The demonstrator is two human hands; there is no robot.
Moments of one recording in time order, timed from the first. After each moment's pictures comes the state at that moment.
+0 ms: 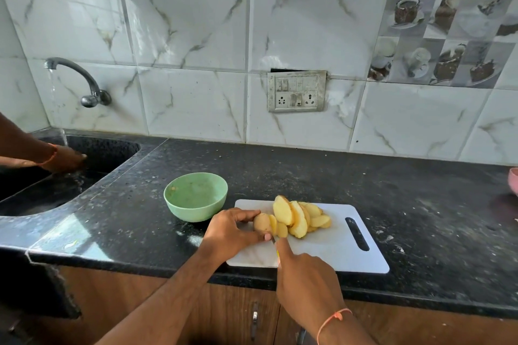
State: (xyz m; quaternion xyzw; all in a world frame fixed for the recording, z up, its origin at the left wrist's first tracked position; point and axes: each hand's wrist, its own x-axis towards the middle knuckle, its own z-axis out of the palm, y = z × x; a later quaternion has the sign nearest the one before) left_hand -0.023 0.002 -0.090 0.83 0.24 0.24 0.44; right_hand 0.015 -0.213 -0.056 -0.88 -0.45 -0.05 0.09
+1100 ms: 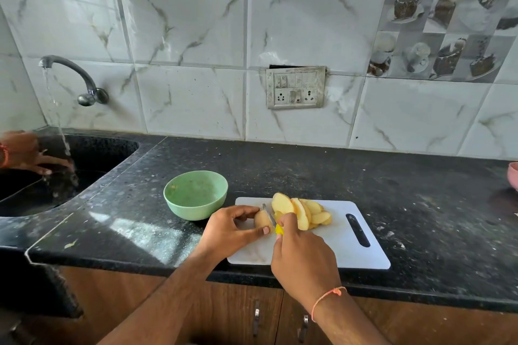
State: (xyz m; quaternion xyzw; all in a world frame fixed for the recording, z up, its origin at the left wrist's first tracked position) left_hand -0.032 0.004 -0.090 0.84 0.20 0.26 0.43; right_hand 0.011 -0.195 -0.031 -0.89 -0.40 -0.10 0.19
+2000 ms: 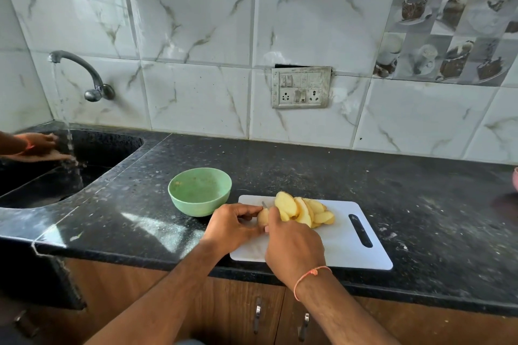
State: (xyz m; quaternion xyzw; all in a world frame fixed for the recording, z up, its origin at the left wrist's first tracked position) left_hand -0.030 0.003 -0.087 0.83 0.20 0.25 0.45; right_hand 0.014 -0.168 -0.024 -0.89 -0.44 -0.10 0.09
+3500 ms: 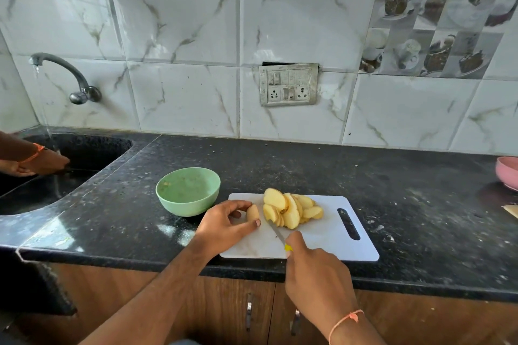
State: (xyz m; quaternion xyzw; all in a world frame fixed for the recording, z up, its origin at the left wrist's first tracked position) left_hand -0.029 0.001 -0.090 0.84 0.22 0.24 0.43; right_hand 0.014 -0.245 -0.050 -0.89 -0.42 -0.07 0.15
